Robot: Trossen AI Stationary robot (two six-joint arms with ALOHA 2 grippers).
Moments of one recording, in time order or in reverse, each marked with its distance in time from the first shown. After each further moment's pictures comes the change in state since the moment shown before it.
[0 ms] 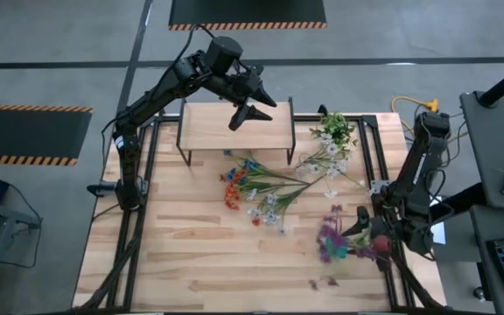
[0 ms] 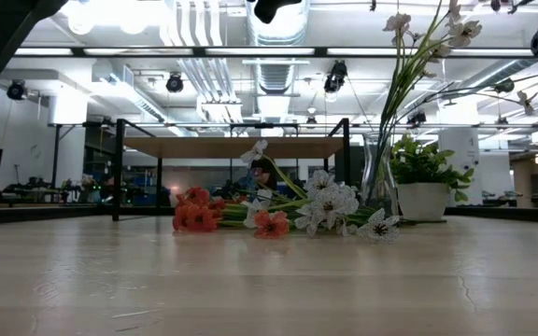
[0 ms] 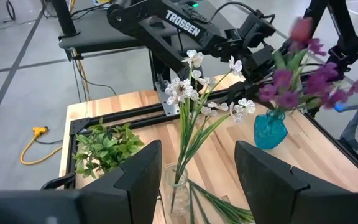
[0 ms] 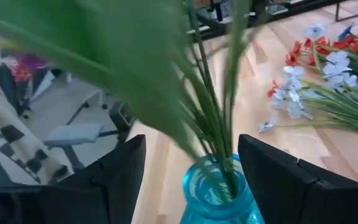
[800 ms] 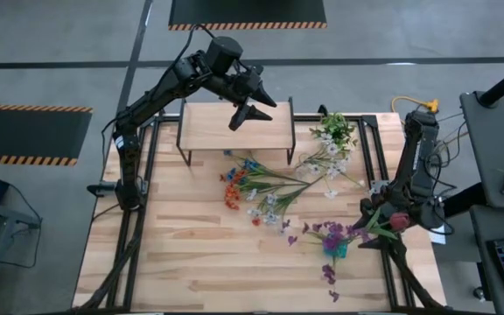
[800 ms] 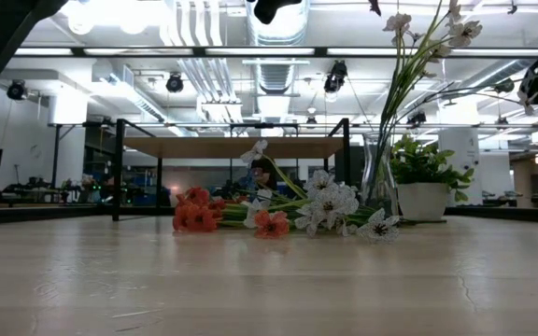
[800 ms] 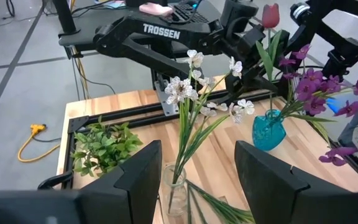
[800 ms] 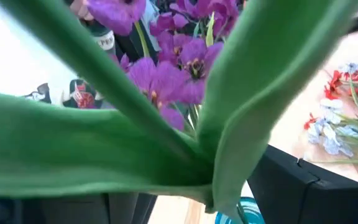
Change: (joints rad) left arm 0.000 0.000 0.000 -0.001 0.000 -0.019; right arm 0.000 -0.323 0.003 -0.018 -0.095 -0.190
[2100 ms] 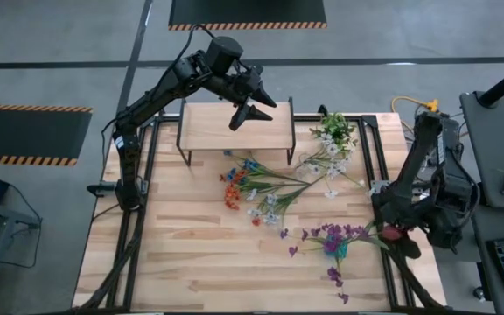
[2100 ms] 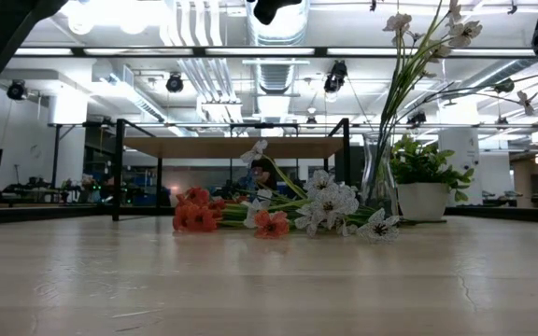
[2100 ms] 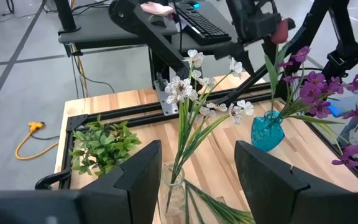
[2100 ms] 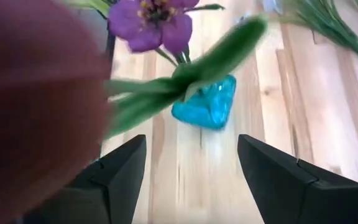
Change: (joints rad) left arm 0.000 0.000 0.000 -0.001 0.000 -0.015; right arm 0.000 0.345 0.708 -1.270 -0.418 0.650
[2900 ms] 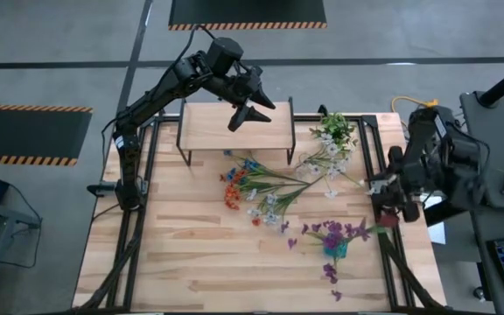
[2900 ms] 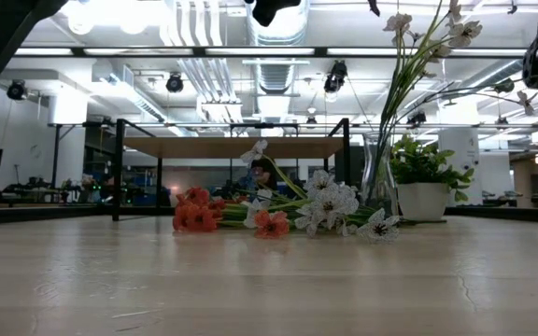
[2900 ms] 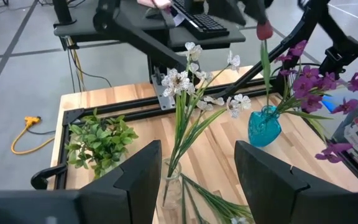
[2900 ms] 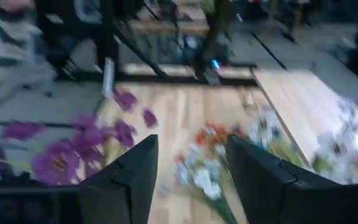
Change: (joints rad) left arm 0.000 0.000 0.000 -0.030 0.000 0.011; right arm 0.000 -0.233 0.087 0.112 0.613 -0.636
